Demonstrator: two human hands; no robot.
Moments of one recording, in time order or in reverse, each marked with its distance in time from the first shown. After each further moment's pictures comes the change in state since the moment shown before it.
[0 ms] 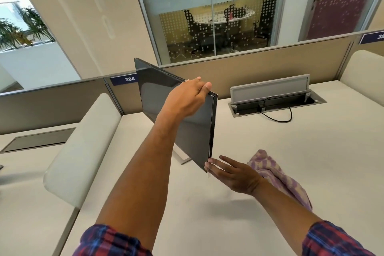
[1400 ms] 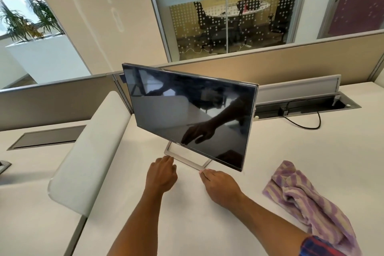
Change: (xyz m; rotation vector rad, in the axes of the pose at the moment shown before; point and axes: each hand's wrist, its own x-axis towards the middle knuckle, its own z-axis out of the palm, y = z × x) left_hand -0.116 -0.208 0.169 0.251 -0.183 -0.408; right_hand 0.087 -0.049 0.092 0.382 -0.489 0.440
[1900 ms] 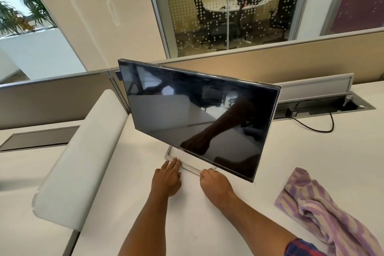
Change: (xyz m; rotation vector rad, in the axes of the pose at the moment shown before) left_hand 0.051 -0.020 0.051 0.044 -0.278 0.002; right_hand 0.062 -0.005 0.012 -0.176 -0.229 0.232
